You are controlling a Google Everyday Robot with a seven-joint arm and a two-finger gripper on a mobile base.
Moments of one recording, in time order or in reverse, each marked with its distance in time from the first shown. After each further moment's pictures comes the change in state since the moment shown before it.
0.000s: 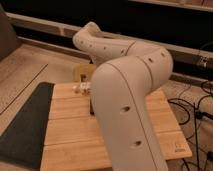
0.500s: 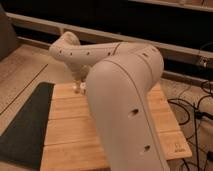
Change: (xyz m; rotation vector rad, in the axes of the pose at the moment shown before) arm 0.054 0.113 -0.042 -0.178 -0.055 -0.238
